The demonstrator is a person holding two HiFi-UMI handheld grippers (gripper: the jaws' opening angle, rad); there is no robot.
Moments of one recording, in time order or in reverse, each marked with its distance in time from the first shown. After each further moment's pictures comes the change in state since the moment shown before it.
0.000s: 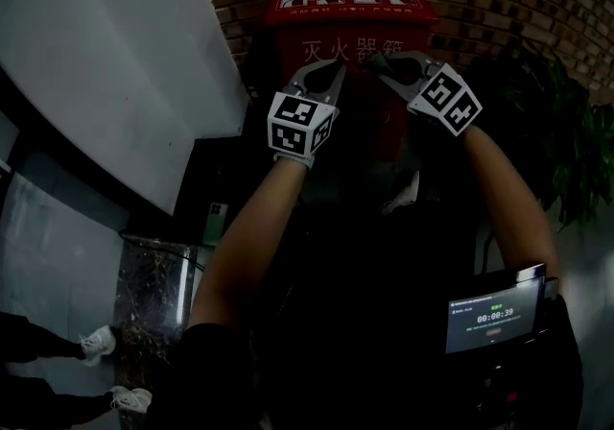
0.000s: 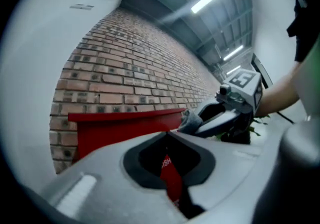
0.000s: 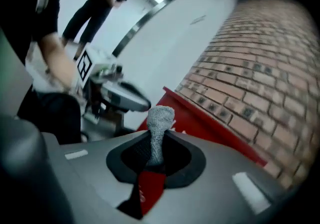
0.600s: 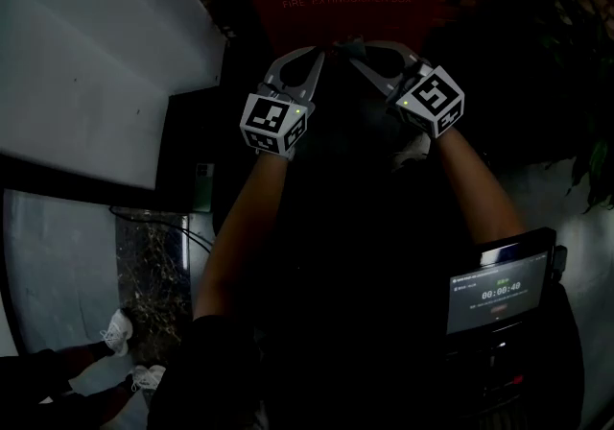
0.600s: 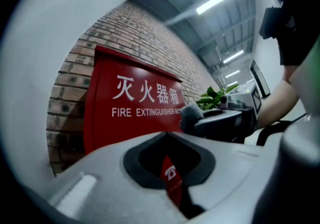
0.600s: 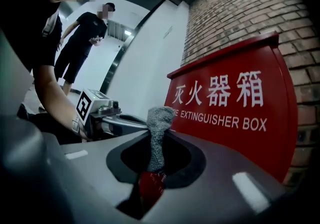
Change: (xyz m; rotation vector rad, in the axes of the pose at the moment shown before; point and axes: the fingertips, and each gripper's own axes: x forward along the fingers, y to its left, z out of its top) left arm -0.015 0.010 -0.148 -0.080 -0.006 -0.041; right arm 0.070 0.079 -0.072 0.372 -0.330 0.031
